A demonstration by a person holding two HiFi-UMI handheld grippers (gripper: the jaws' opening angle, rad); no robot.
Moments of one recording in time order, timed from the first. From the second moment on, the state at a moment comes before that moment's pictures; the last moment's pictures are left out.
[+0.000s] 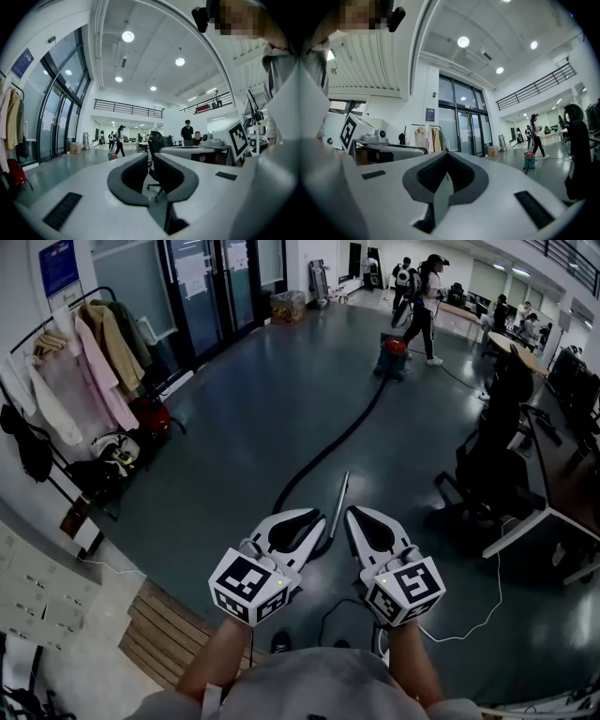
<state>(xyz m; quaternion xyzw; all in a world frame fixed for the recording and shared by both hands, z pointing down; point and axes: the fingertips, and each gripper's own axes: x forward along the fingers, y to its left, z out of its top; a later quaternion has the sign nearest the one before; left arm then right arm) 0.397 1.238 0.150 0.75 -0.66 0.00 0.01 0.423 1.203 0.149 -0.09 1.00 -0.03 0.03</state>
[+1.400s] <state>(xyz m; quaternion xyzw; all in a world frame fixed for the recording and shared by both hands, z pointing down) 0.341 1.126 0.190 0.71 -0.70 0.01 0.04 0.378 1.074 0.181 -0.04 1.00 -0.04 0.00</state>
